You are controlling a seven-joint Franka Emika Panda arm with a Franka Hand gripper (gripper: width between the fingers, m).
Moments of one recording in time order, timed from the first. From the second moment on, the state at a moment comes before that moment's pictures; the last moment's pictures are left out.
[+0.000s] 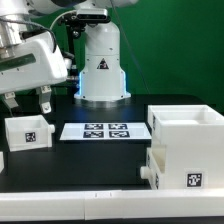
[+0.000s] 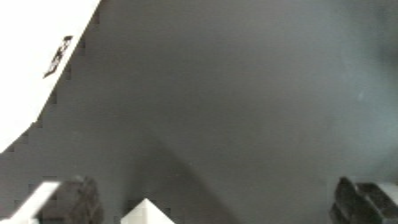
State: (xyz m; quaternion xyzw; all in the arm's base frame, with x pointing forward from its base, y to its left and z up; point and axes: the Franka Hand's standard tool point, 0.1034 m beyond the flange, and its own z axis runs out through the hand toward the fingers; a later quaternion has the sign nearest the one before) arm 0.474 -0.164 0.086 -0.93 0.33 -0.02 0.12
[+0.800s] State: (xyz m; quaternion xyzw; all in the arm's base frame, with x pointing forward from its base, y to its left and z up) arm 0.426 -0.165 0.050 -0.91 0.39 0.04 0.13
